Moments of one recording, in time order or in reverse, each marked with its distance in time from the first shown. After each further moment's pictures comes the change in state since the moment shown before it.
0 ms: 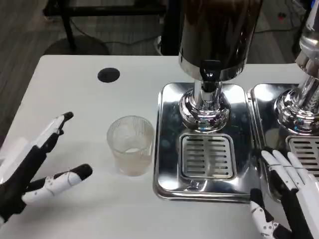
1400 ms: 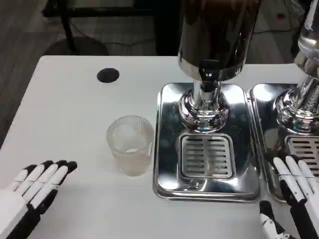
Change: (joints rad) left arm 0.463 0.078 0.148 -0.315 0.304 -0.127 0.244; right arm 0.053 -0.073 -0.027 0.000 -0.007 -0.002 -0.008
